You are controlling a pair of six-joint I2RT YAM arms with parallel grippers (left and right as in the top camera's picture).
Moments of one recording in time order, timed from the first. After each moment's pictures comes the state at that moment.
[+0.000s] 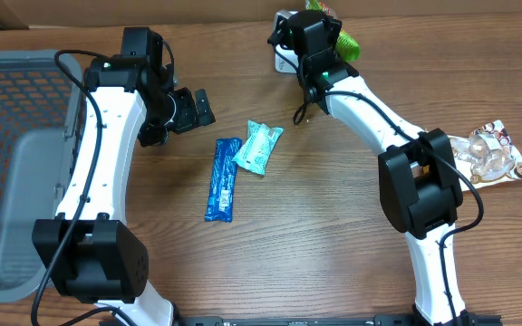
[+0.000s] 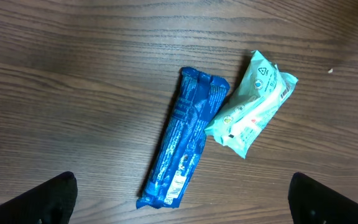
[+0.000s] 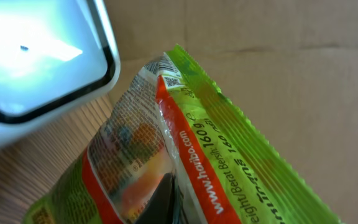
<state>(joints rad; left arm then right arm) -0.03 1.81 1.70 -1.24 0.18 -0.33 0.44 2.31 1.89 -0.05 0.62 -1.19</state>
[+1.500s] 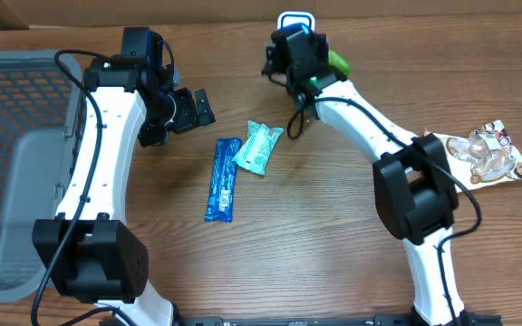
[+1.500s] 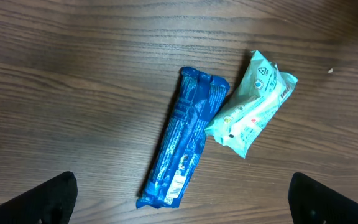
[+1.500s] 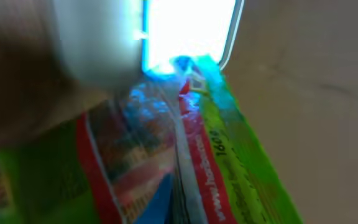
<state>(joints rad) -0.03 1.81 1.70 -1.24 0.18 -0.33 0.49 2.28 1.89 -0.37 0.61 -1.27</state>
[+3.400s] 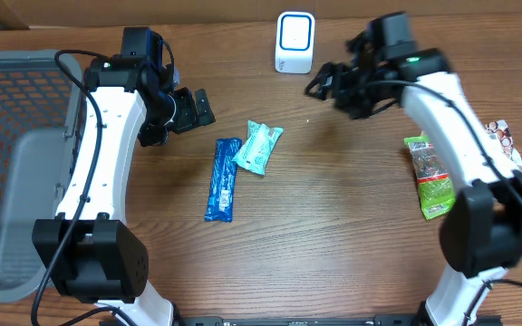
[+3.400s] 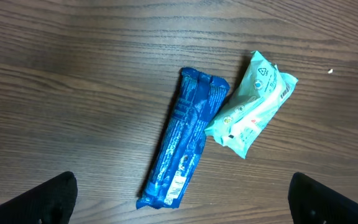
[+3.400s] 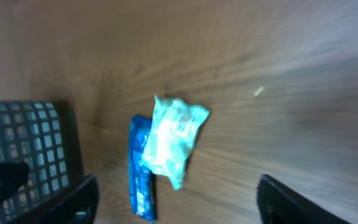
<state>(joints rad) -0.03 1.81 1.70 -1.24 0.18 -0.33 0.26 1.96 1.71 -0.85 -0.54 0.52</state>
